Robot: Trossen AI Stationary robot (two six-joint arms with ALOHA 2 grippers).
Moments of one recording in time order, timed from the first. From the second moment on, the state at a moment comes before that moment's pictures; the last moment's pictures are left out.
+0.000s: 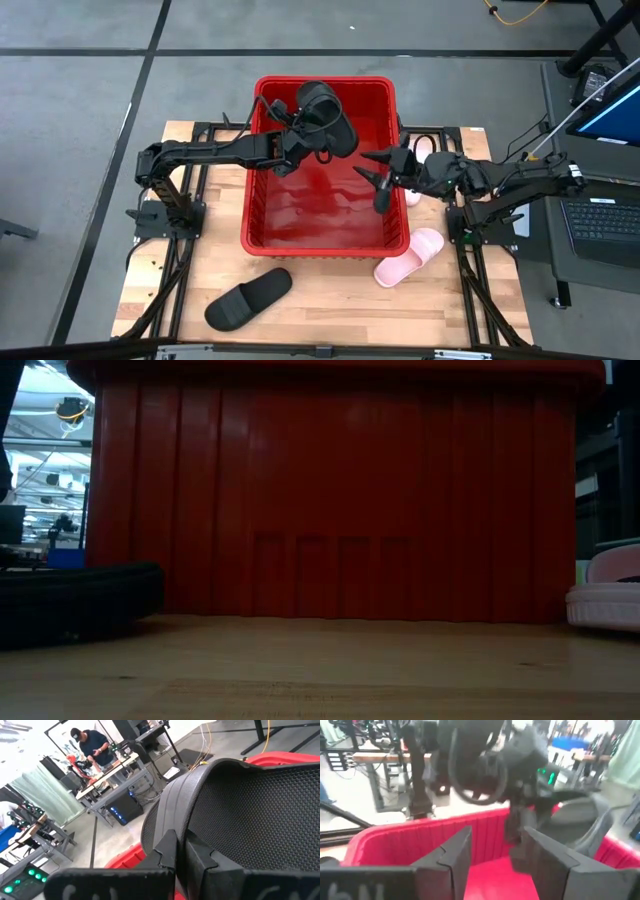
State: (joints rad) left arm 0.15 1.68 1.58 -0.37 -1.17 0.04; right arm 0.12 1.16 1.16 -0.13 0.52 -0.04
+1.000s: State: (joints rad) left arm 0.04 1.68 1.58 -0.37 -1.19 0.09; right arm -0.14 1.51 1.65 -0.56 0.42 -0.51
